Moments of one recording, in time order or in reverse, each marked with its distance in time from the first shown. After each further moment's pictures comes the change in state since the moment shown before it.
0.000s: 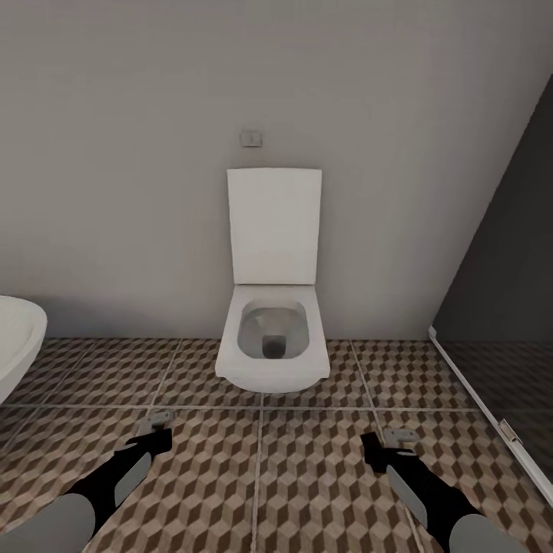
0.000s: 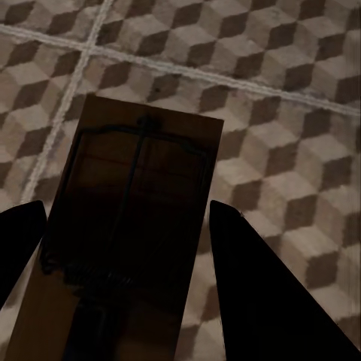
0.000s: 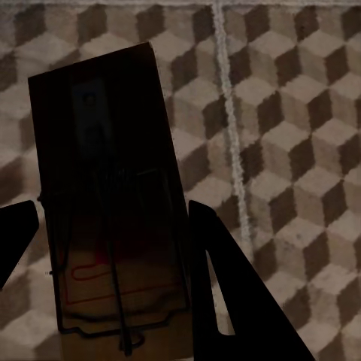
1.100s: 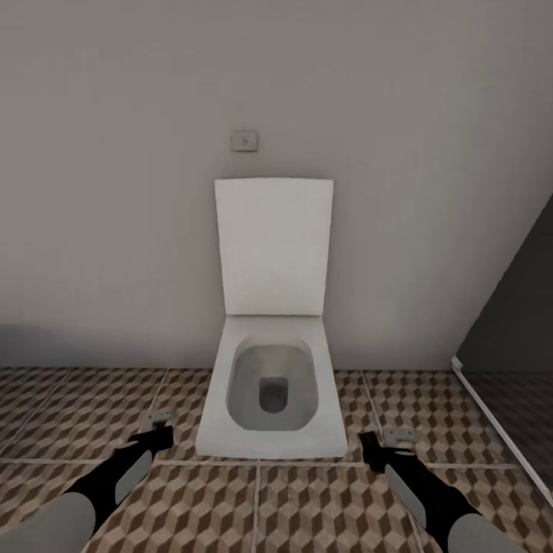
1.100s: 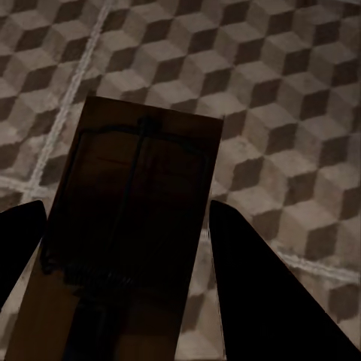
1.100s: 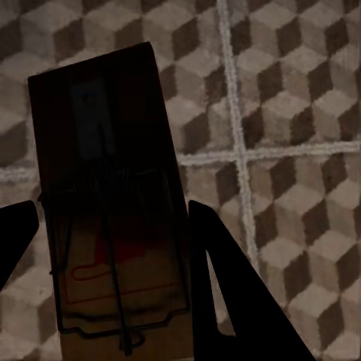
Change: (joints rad) left arm 0.000 0.003 0.000 -0.020 -0.001 0.001 0.000; right arm 0.000 0.004 0.000 -0.004 0.000 0.001 -0.001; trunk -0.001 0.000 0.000
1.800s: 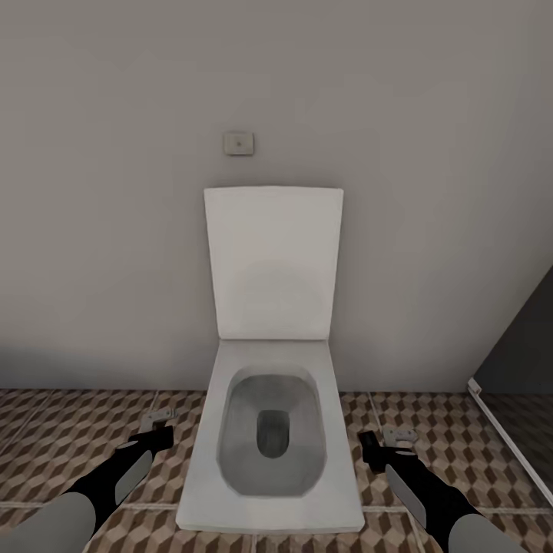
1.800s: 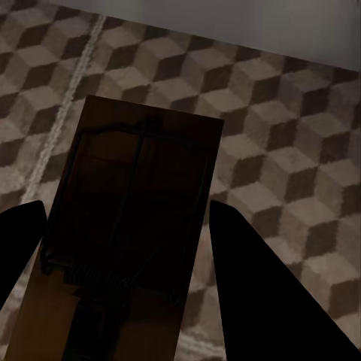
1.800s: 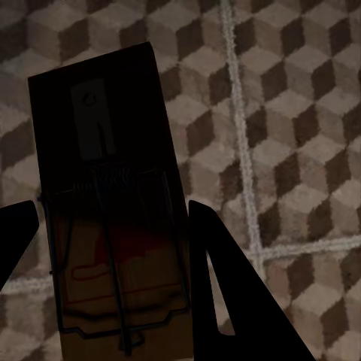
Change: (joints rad) left arm 0.000 -0.001 0.000 0.000 0.000 0.001 0.000; right arm 0.001 -0.001 -0.002 -0.005 0.002 -0.001 0.008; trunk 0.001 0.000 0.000
